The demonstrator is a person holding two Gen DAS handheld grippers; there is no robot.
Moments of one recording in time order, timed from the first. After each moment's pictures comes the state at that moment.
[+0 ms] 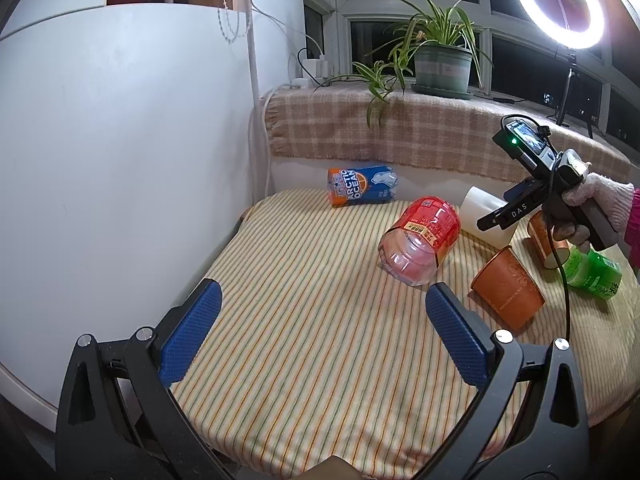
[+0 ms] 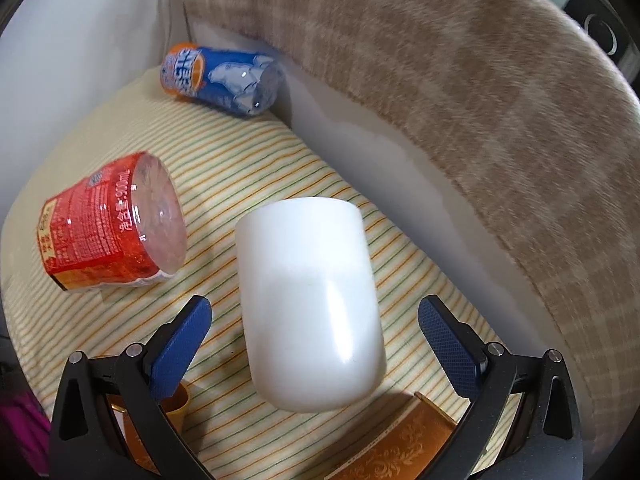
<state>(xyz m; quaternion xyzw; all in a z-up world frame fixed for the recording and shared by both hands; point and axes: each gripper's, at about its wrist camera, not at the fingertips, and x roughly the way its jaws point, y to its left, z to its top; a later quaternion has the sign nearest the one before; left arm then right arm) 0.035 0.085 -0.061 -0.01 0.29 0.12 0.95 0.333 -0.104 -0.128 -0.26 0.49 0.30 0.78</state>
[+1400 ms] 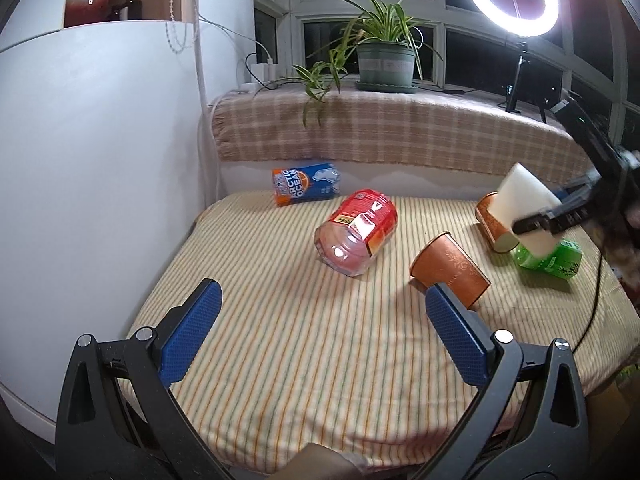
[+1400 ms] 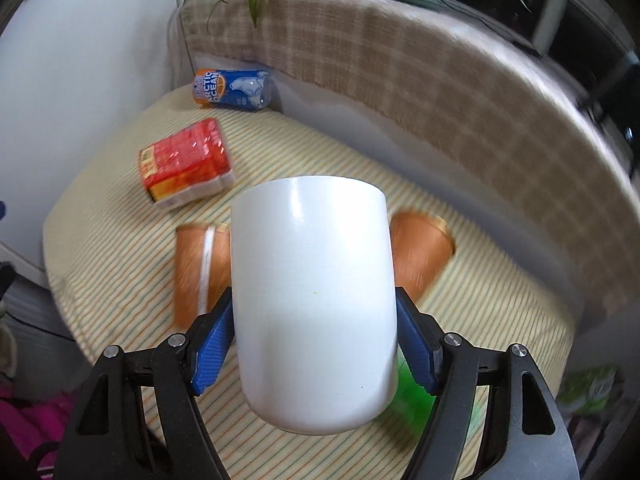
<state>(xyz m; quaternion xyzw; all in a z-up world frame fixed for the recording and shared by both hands) 0.029 0.041 -0.055 0.00 0.29 0.04 0.96 0.201 -0.196 -0.059 -0.17 0.49 0.24 0.82</state>
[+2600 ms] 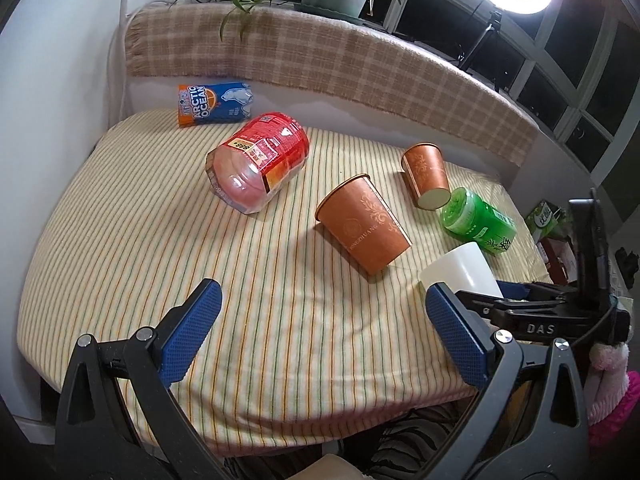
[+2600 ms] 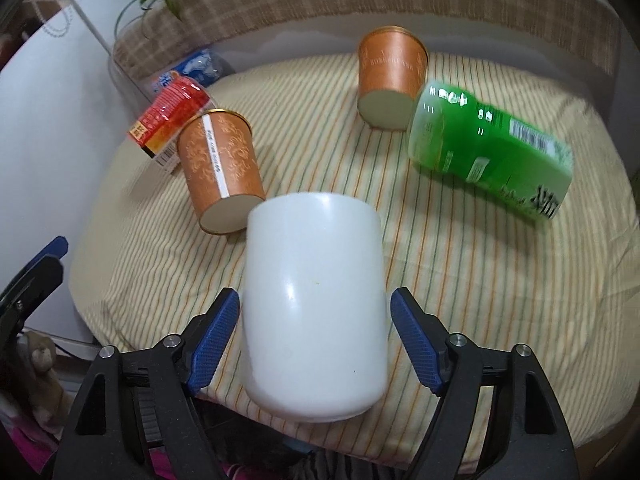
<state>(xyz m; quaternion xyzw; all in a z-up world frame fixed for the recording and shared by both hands) 0.069 0.018 -0.083 -0.10 0.42 -0.10 0.90 0.106 -0.230 -0.122 0.04 0.54 0.15 0.83</state>
